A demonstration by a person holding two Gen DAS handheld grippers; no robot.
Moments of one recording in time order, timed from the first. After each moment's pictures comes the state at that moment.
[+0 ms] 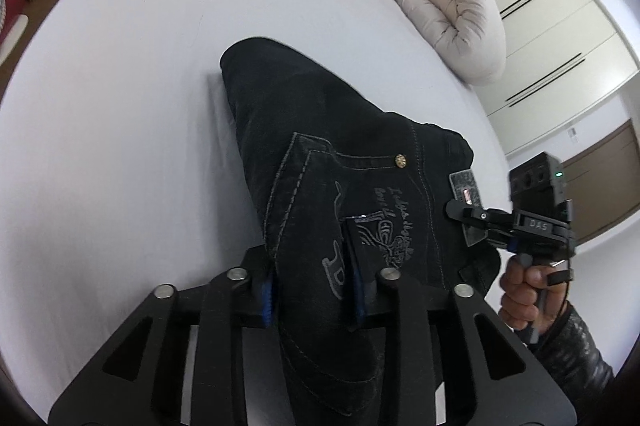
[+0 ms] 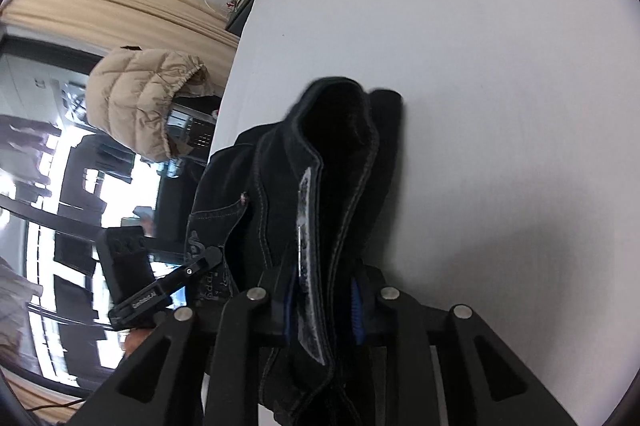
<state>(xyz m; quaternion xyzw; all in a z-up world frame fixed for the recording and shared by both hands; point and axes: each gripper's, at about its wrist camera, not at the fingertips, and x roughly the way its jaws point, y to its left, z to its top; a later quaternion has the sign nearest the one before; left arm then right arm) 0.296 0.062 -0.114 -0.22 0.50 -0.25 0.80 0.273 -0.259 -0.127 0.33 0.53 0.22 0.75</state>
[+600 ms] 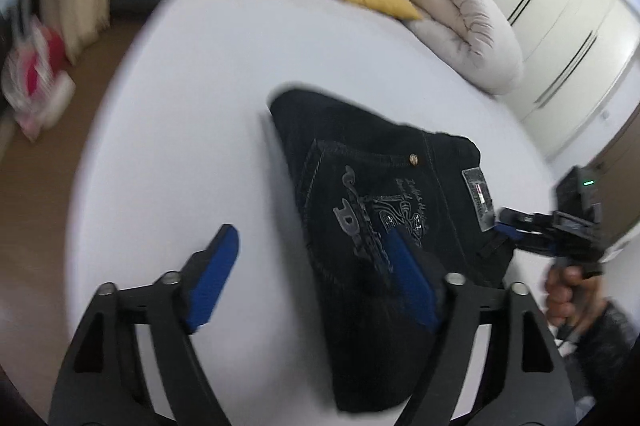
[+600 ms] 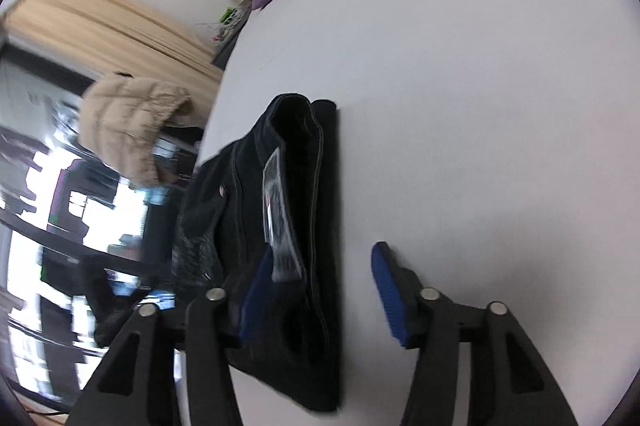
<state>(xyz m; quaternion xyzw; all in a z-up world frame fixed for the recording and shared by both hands) 0.228 0.075 -0.065 -0.11 0.42 -0.15 0.89 0.206 -0.283 -0.100 0.30 0.48 0.15 0.81</state>
